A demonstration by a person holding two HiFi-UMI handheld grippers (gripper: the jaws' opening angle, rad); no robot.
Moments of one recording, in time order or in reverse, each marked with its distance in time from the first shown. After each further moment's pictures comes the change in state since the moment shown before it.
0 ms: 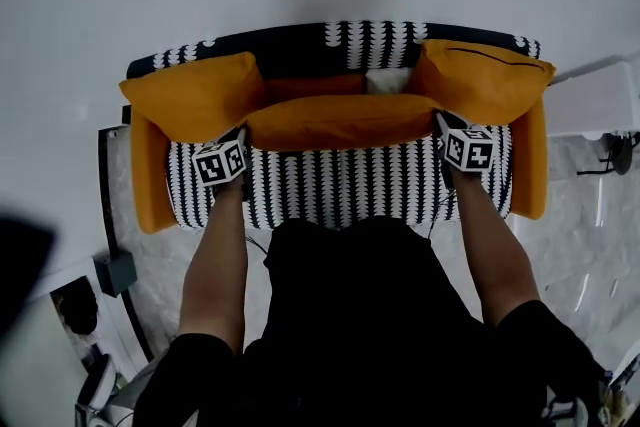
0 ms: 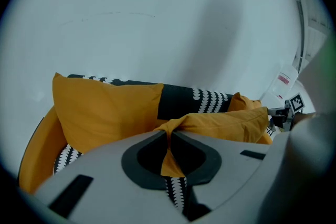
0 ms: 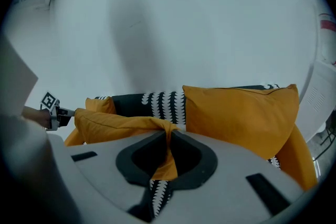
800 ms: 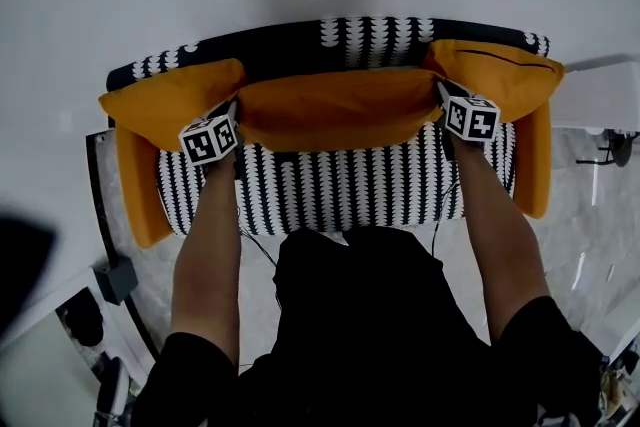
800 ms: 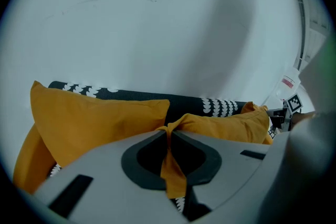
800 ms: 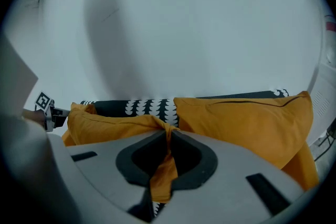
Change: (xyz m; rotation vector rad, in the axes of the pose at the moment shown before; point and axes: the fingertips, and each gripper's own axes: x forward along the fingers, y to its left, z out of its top) left arm 0.074 0.014 0.085 0.031 -0.028 -0.024; right arm 0.084 -0.027 0.055 0.025 0.012 -0.063
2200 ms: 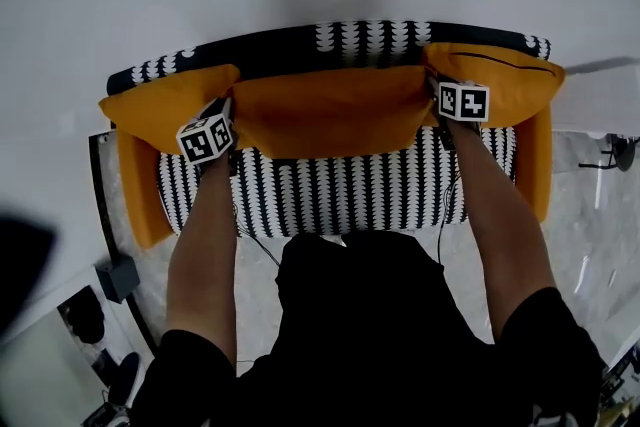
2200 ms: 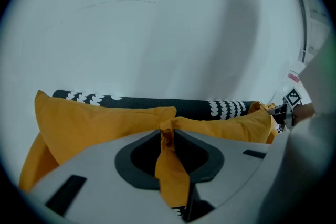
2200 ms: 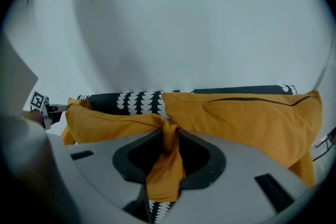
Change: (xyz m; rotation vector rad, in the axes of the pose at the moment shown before) left arm 0.013 0.012 0.009 0.023 -0.025 0.073; right arm 0.041 -0.018 0.002 -0.004 0.128 0.013
